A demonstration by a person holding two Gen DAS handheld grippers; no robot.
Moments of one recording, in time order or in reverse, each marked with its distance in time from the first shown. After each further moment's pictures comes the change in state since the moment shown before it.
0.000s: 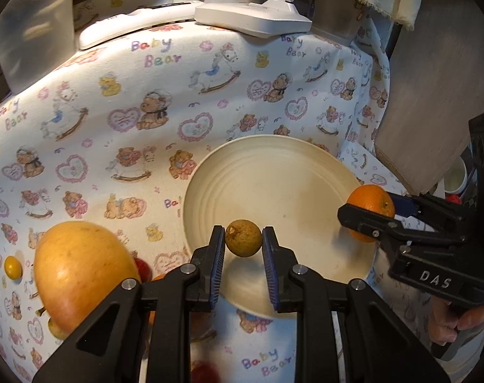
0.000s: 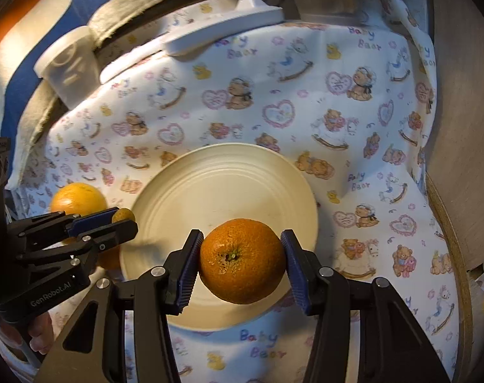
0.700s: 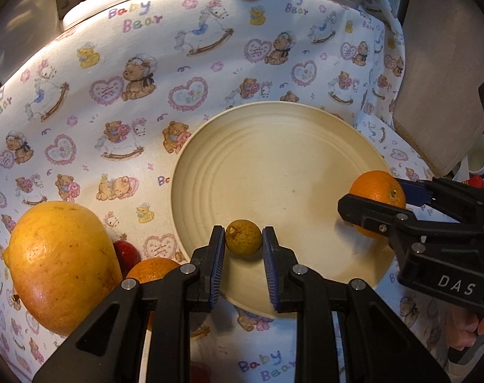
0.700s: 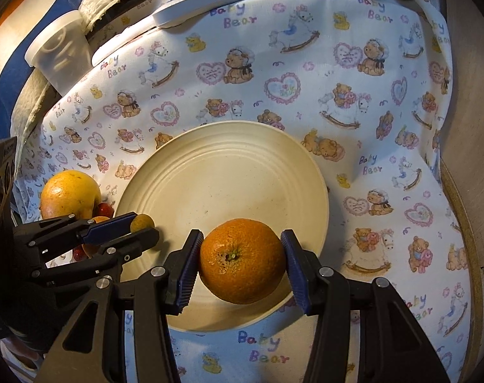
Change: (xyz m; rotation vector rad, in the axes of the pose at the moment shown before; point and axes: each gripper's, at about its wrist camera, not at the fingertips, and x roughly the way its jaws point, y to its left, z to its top) left arm 0.028 -0.012 -0.010 0.024 0.080 0.101; right arm 0.022 0.000 -0.006 -0.002 0.074 0.042
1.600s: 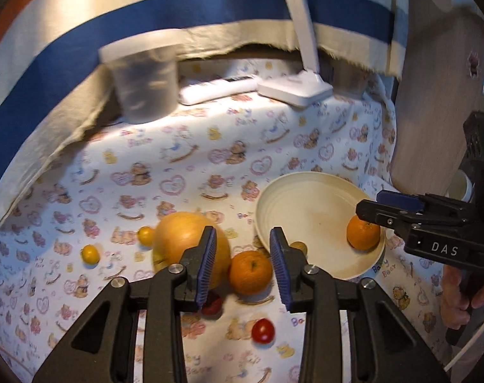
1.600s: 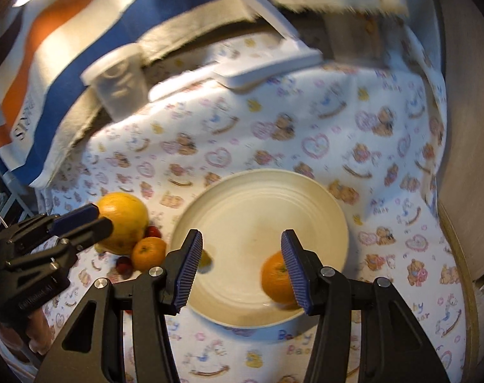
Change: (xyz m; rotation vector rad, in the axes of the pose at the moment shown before) left arm -0.121 0.049 -0.047 -0.076 -0.334 0.089; right arm -0.065 0.044 -0.005 -0.088 -0.233 0.076
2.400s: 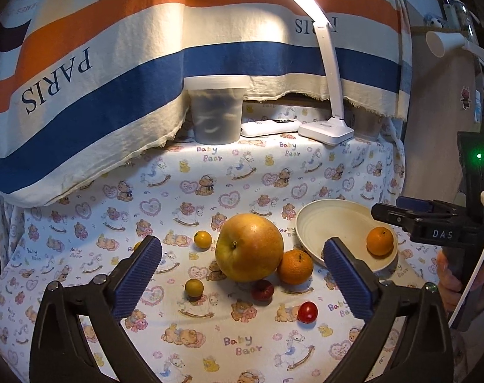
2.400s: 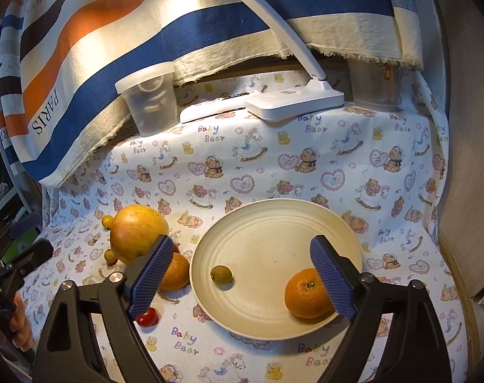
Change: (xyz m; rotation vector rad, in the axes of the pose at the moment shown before) left arm -0.058 0.045 -0.046 -0.059 -0.218 0.071; right arm -0.009 0.026 -0.008 -0.078 -0.133 -0.020
